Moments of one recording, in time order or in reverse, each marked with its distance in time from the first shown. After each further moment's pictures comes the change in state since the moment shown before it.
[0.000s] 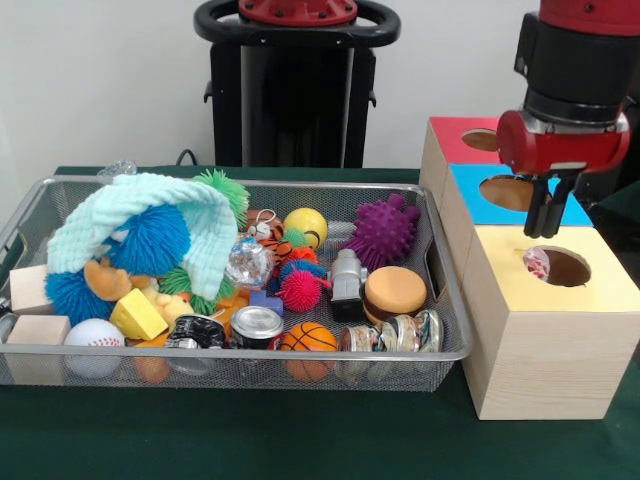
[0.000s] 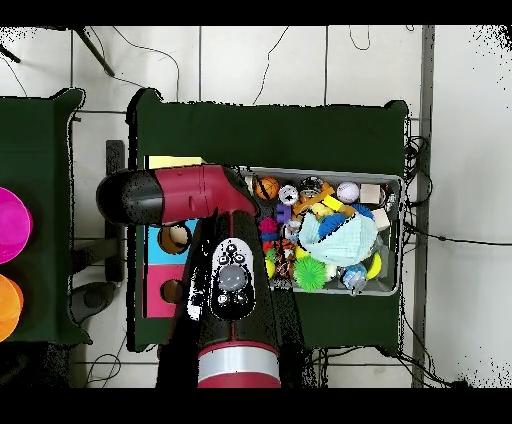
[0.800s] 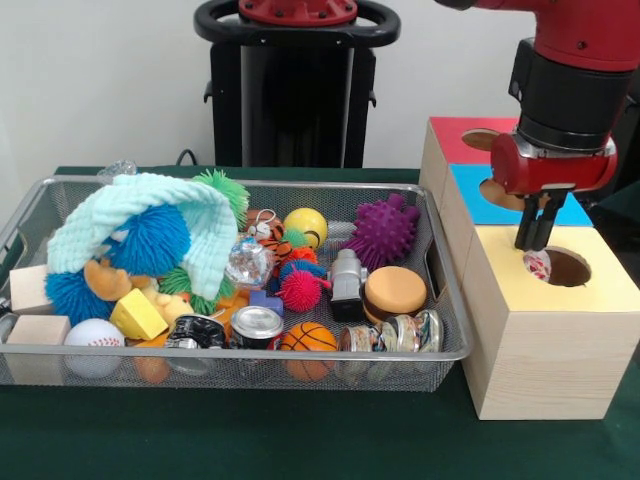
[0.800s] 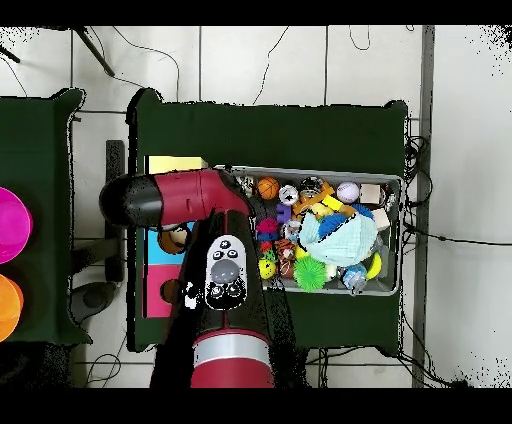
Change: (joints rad) arm 0.020 0.041 -0.013 -0.001 -0.006 0.000 0.000
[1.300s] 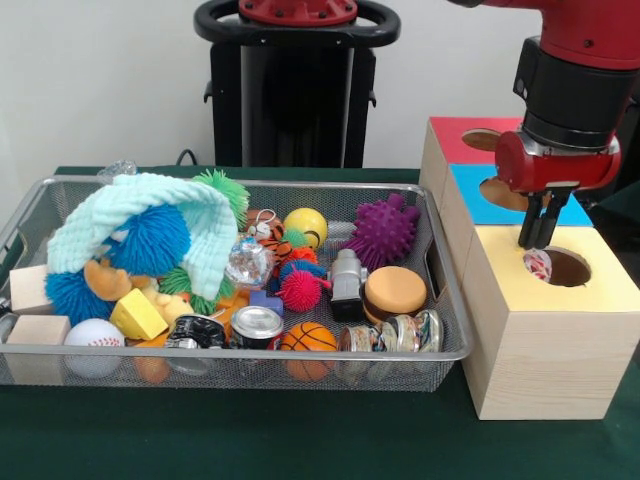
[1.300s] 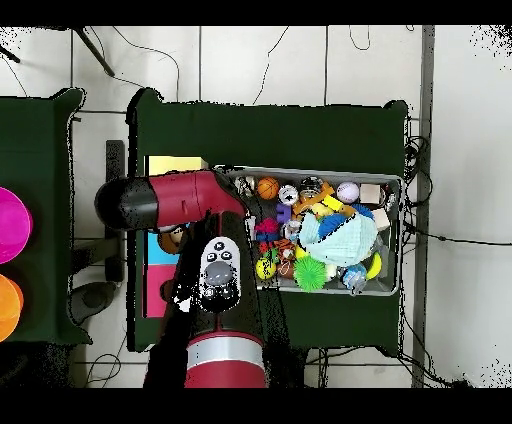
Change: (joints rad) arm 0.015 0.000 -0.010 0.000 0.000 -0.001 0.000
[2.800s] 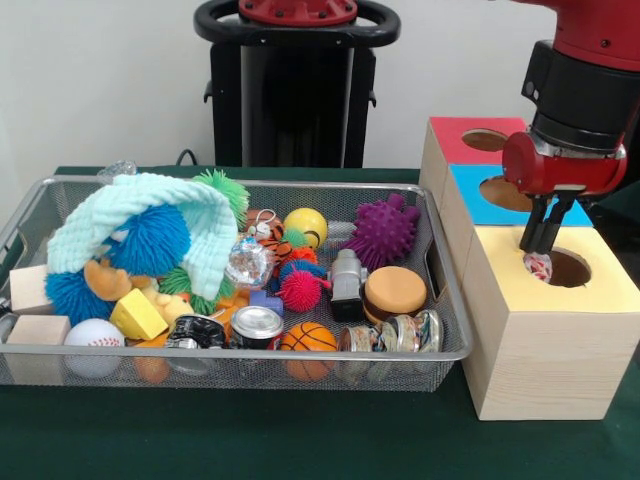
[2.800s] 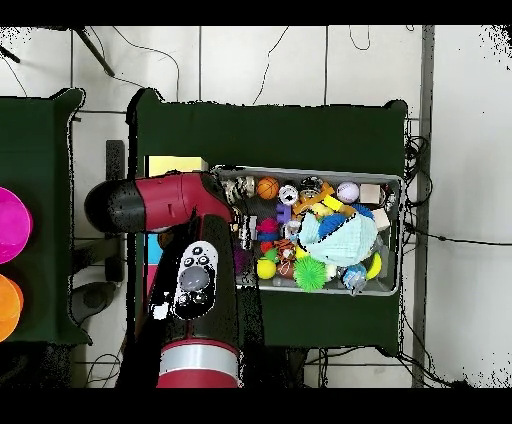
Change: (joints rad) arm 0.077 0.032 -0.090 -0.040 0.012 -0.026 0.000
